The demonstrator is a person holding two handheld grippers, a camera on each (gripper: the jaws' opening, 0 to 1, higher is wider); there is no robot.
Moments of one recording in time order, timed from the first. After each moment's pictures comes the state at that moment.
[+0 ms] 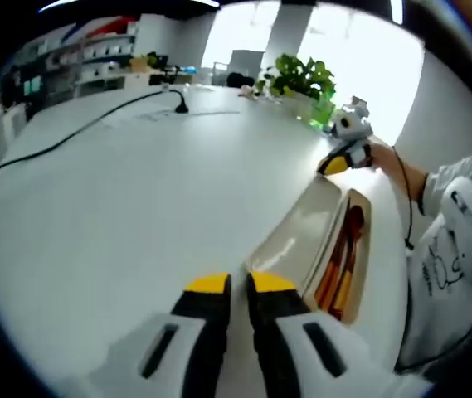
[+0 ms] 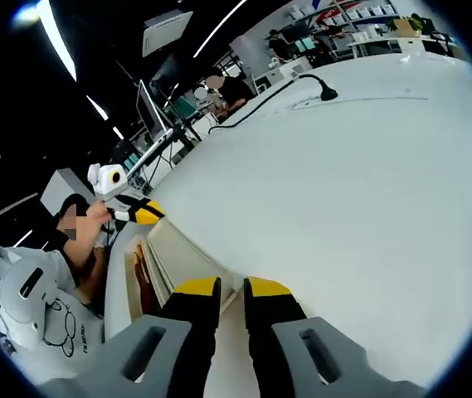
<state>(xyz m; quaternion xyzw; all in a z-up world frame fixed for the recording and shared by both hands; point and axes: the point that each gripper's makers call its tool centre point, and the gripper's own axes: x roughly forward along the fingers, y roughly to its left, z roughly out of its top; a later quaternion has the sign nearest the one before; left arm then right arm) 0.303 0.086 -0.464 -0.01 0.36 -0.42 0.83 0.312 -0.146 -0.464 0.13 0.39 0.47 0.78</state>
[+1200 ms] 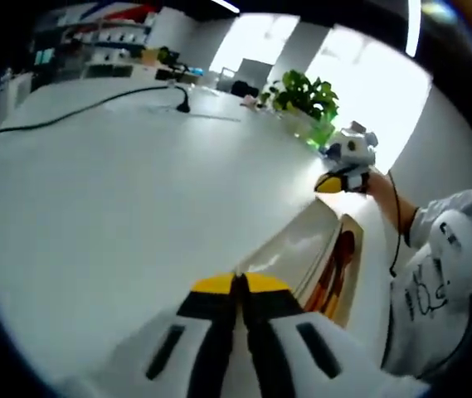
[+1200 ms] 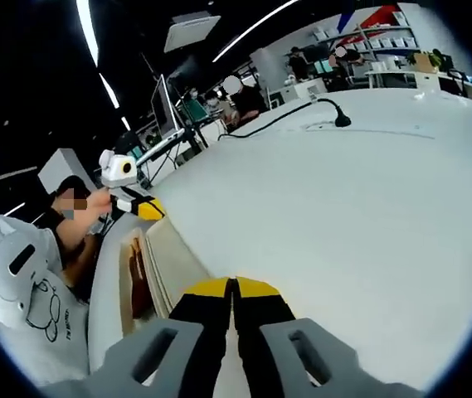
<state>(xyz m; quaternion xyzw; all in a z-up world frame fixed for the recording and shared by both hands) 0.304 0.070 -0.462 -0.07 0.36 -0.42 0.83 0.313 -0.158 -0.450 0.08 0.35 0.47 0.81</state>
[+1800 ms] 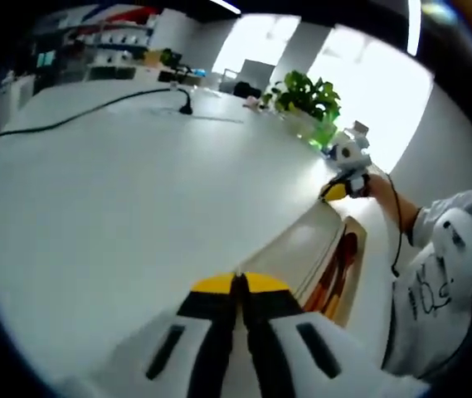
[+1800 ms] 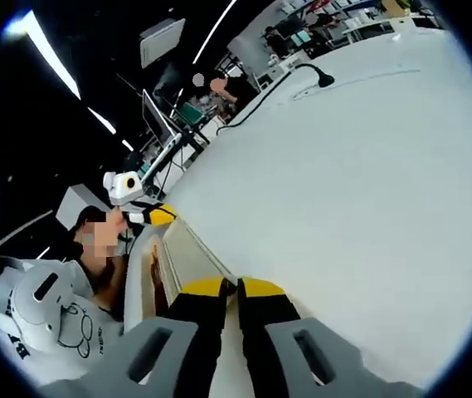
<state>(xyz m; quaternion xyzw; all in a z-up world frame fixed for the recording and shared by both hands) 0.301 0.075 -0.459 -0.06 0.36 -0.41 0.84 0.293 -0.145 -0.462 0.18 0.40 0.48 0.76</state>
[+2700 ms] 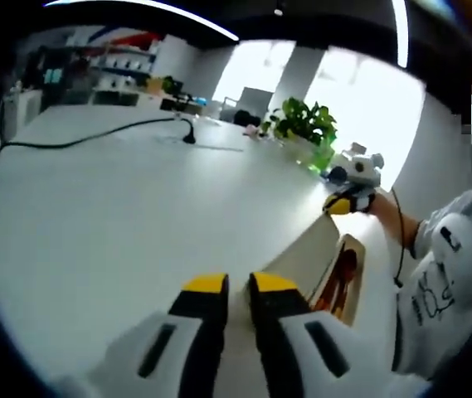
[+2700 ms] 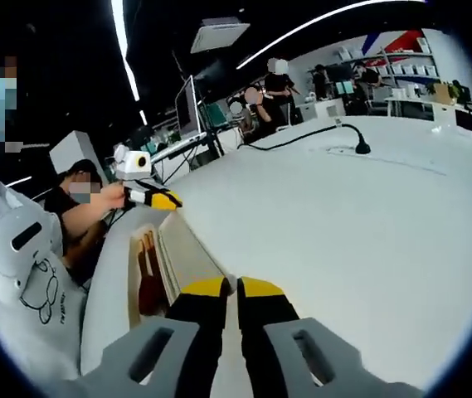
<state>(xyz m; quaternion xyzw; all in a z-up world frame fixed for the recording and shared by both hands) 0.311 0.085 -0.443 -0.08 0.28 -0.40 0.87 0.294 -0.141 -0.435 0.01 0.26 0.51 0.82</state>
